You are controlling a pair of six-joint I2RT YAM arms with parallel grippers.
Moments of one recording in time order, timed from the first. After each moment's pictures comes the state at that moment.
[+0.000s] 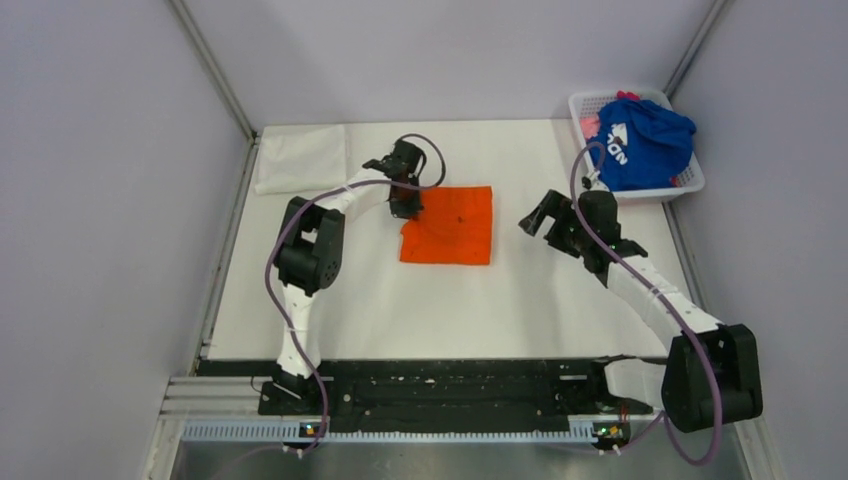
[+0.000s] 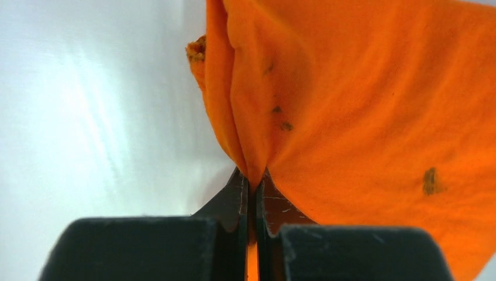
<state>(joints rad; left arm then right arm) -0.43 2.15 1.66 -0.58 0.02 -0.51 0.19 1.21 0.71 -0.11 -0.14 0.63</state>
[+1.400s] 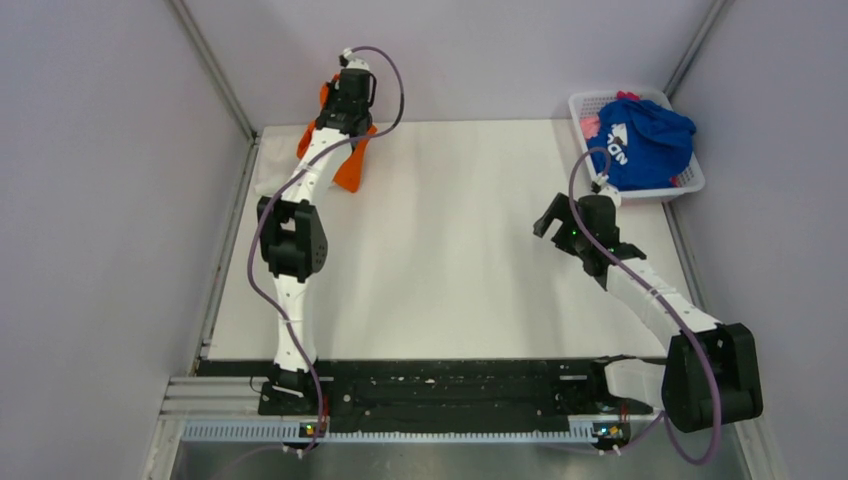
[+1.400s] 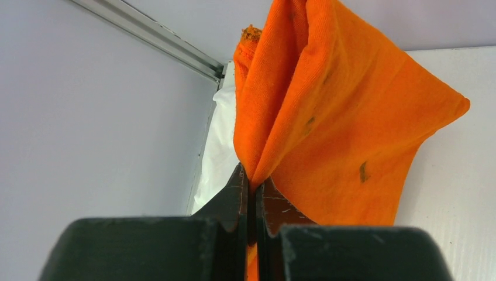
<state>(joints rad) -0.23 2.24 2.16 -0.39 -0.72 0.27 0.19 1.19 0.67 -0.12 0.10 0.60</state>
